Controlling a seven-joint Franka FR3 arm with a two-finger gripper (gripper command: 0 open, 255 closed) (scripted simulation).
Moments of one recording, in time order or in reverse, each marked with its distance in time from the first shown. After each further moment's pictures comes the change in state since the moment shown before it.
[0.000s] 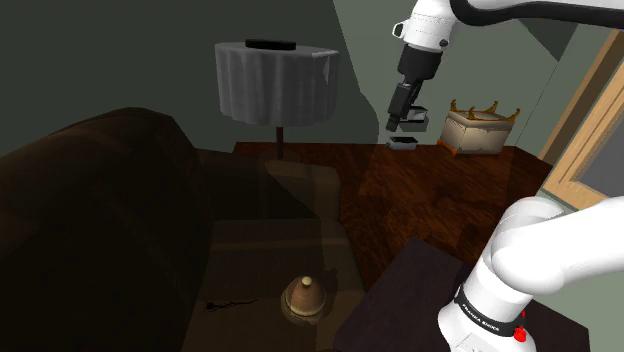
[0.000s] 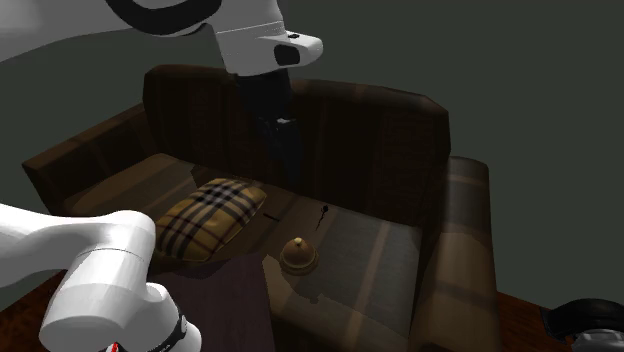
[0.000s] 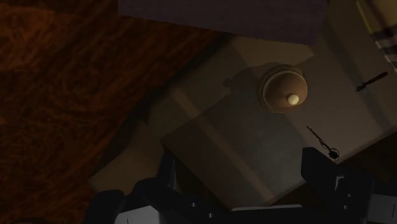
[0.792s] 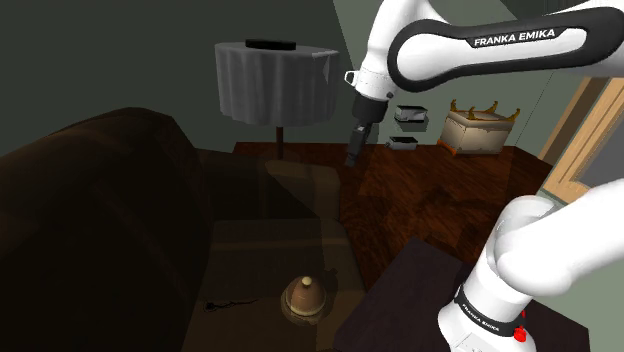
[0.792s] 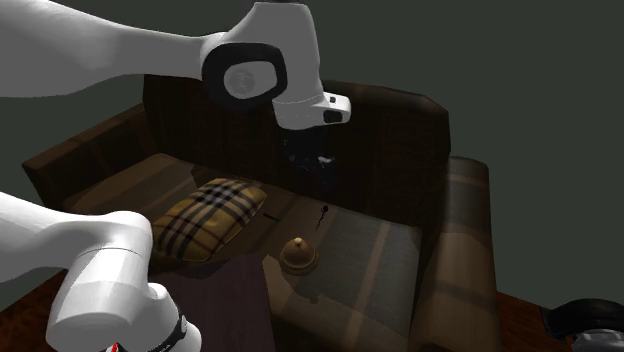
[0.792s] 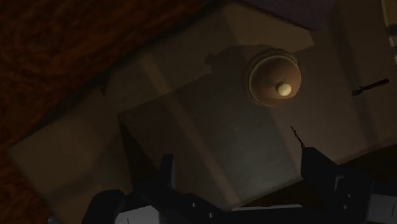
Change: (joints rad) arm 0.084 0.176 0.018 -0.151 0.054 0.337 -0.097
